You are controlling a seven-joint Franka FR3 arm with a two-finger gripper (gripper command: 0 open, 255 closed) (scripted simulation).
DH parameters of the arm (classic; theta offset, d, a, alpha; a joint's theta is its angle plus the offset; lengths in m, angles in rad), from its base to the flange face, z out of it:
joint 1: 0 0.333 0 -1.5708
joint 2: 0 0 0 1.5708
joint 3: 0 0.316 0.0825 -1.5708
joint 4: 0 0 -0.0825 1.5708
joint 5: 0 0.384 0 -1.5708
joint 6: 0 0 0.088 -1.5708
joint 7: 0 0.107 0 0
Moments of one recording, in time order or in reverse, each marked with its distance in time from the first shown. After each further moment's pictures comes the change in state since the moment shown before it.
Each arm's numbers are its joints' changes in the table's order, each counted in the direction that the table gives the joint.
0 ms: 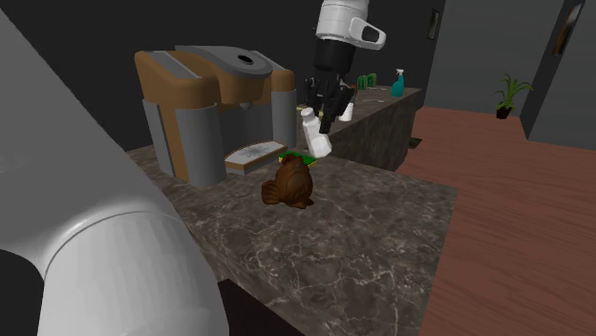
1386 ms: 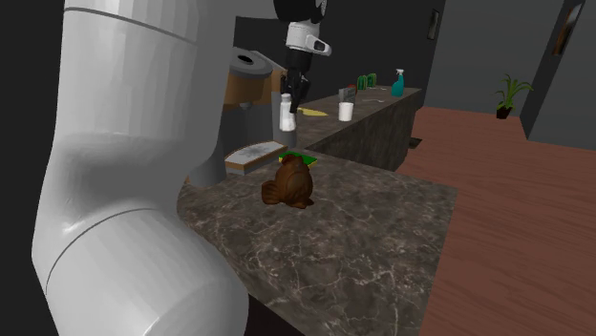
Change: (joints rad) arm 0.224 0.696 0.216 -0.733 -0.185 0.023 0.476
